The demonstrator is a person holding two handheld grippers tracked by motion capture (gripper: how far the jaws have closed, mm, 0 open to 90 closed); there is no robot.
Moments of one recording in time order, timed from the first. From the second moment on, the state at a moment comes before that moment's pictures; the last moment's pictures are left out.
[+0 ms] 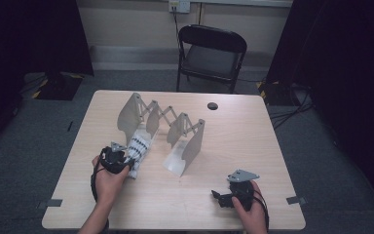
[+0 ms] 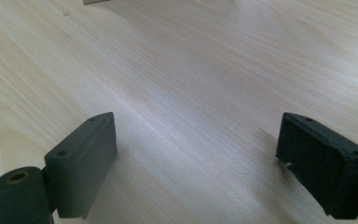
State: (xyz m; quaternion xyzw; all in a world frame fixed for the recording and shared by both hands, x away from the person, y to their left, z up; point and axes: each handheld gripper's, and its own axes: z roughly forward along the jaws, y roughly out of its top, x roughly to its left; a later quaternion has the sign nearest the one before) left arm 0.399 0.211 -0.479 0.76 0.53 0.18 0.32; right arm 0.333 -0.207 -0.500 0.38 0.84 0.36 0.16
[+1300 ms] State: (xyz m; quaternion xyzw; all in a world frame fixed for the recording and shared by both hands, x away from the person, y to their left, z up) left arm 0.375 0.200 -0.472 0.79 0.49 0.18 0.33; right arm 0.333 -0.207 -0.500 0.38 0.84 0.36 0.16
